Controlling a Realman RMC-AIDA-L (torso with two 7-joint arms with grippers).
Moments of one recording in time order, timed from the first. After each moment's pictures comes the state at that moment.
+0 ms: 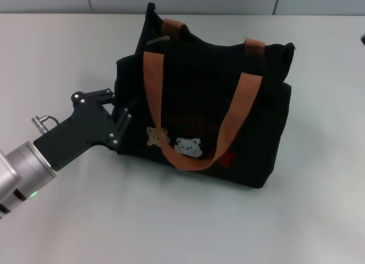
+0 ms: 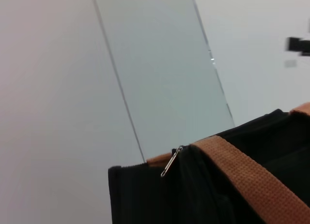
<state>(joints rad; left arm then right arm) -0.45 -2.07 -0.03 0.07 2.17 1.54 -0.17 0.37 2.09 -0.37 -0.24 -1.46 -1.87 0.76</state>
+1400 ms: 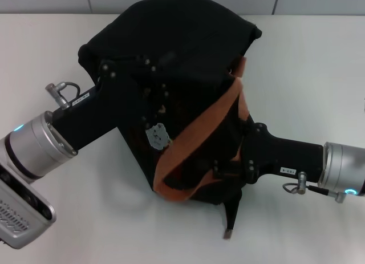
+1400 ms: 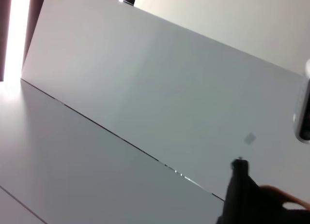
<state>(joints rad) -0.57 -2.08 0.00 0.05 2.18 1.83 0.50 0.57 2.09 -0.96 -0.17 -1.61 -1.50 0.95</state>
